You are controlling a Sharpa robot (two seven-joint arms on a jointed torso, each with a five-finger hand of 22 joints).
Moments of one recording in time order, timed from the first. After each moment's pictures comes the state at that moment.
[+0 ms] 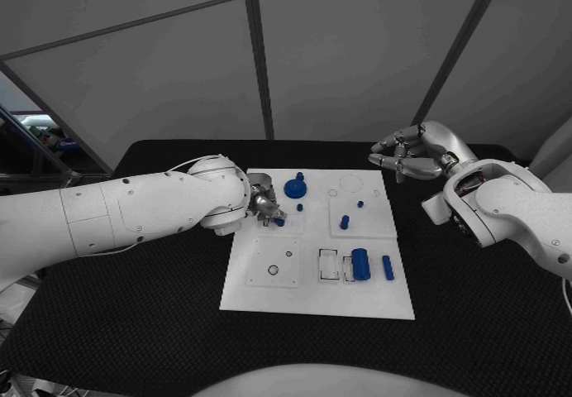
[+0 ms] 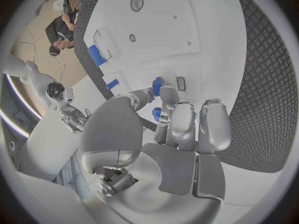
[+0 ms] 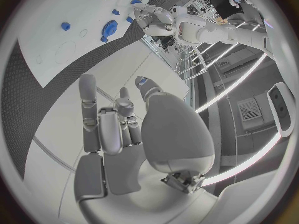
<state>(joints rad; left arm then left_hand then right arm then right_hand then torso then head) 1.28 -0.75 -0.11 1.47 -1.07 -0.02 -0.60 1.13 -0.19 0.65 0.15 0.16 1.02 0.03 0.45 0.84 1.34 -0.02 0.87 0.75 1.47 -0.10 1.25 1.05 0.07 1.39 0.01 1.37 1.26 1.19 -0.83 0.07 1.53 -0.93 -0.47 0.04 1.32 -0.11 0.15 0.13 0.43 0.94 0.15 0.26 0.13 1.16 0.07 1.18 1.03 1.46 -0.01 1.38 1.26 0.16 1.08 0.10 1.03 0.58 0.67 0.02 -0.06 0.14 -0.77</state>
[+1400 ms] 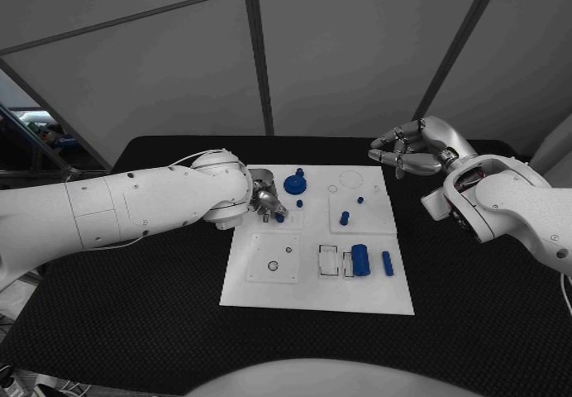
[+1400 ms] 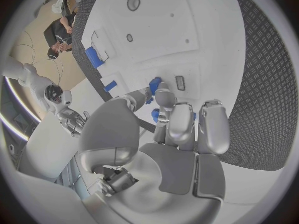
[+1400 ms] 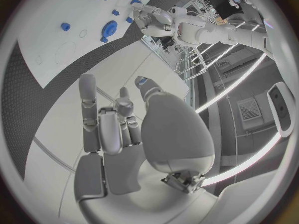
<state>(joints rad) 1.28 -0.72 -0.11 1.44 -1.08 0.01 -0.60 1.04 -0.17 0.65 0.07 0.16 1.07 -0.01 0.49 0.88 1.39 -0.07 0.91 0.76 1.47 -0.12 1.26 1.05 0.07 1.41 -0.01 1.38 1.30 1.19 -0.82 0.07 1.52 -0.93 -0.46 0.04 1.32 -0.11 0.14 0.14 0.43 0.94 0.15 0.26 0.13 1.16 0.06 1.17 1.03 1.46 -0.01 1.38 1.25 0.16 1.08 0.10 1.03 0.58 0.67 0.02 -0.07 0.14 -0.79</state>
